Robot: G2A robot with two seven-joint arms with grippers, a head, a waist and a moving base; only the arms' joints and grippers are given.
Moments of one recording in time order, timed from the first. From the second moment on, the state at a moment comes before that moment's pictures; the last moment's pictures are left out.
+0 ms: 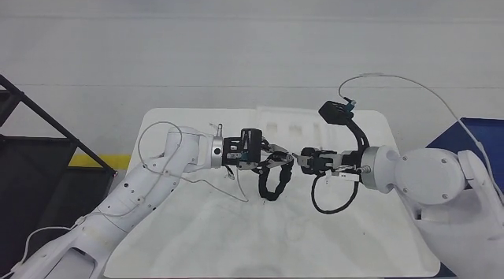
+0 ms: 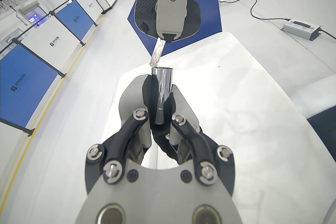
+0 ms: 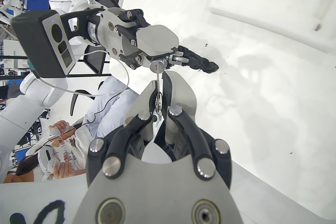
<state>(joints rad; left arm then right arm) 0.78 -1.08 -0.76 -1.41 1.52 -0.89 0.46 -1.01 -0.95 1.22 -2.15 -0.28 0.55 1.26</state>
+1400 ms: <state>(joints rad) 0.75 -1.07 -0.74 -1.42 1.77 -0.89 0.61 -0.94 -0.89 1.12 -2.10 -0.15 0.53 1.29</state>
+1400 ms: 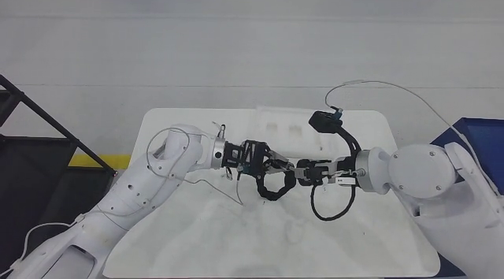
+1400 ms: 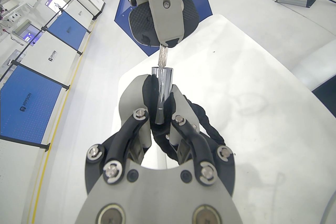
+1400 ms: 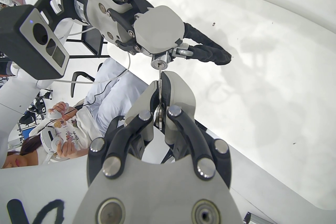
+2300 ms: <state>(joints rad) 0.74 -1.08 -0.73 -1.42 1.78 -0.92 0.62 -0.89 -0.85 1.05 -2.09 -0.12 0.55 1.27</state>
